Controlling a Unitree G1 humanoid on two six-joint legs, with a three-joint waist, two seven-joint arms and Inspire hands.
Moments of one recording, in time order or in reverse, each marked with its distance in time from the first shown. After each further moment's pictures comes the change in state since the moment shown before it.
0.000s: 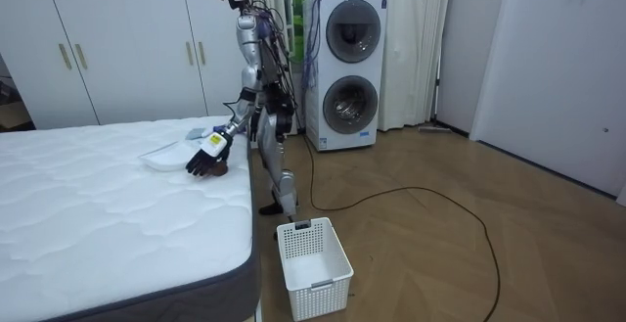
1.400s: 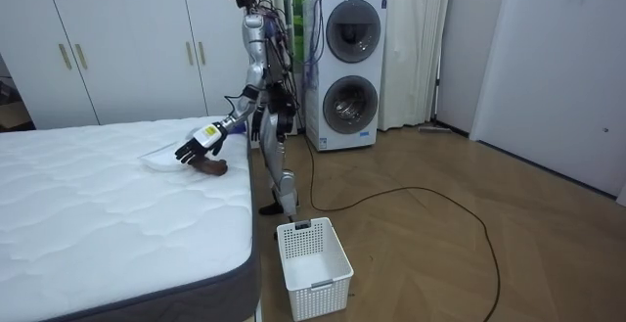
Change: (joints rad) left arm 0.009 0.003 0.043 -0.119 0.090 -0.022 0.023; right arm 0.010 -0.002 -0.010 -0.005 -0.064 0.001 0.001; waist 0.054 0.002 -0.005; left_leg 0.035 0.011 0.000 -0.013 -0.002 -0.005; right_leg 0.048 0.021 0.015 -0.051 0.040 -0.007
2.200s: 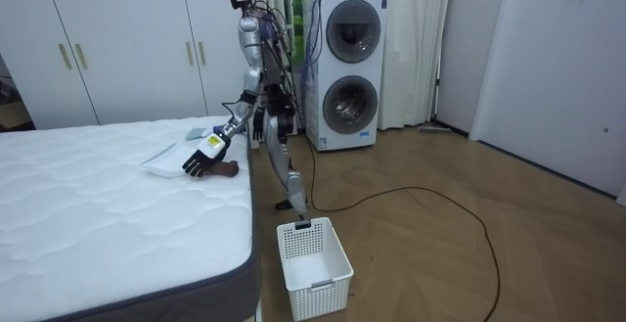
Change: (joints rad) left arm 0.001 -0.009 0.018 0.031 -0.091 0.040 -0.079; right arm 0.022 0.012 -0.041 -0.043 -0.107 0.029 -0.010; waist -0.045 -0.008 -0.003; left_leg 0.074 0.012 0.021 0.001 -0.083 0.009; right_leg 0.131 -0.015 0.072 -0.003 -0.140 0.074
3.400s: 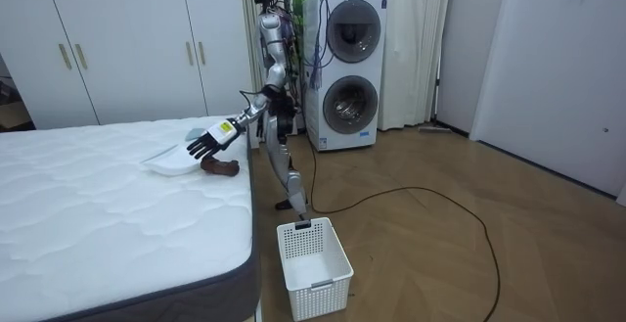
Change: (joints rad) left arm 0.274 -0.022 0.100 -0.300 0.109 0.029 0.008; right arm 0.140 0.018 -0.188 -0.031 -0.048 0.028 0.074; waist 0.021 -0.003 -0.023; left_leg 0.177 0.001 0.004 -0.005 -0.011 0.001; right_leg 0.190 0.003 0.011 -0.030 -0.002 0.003
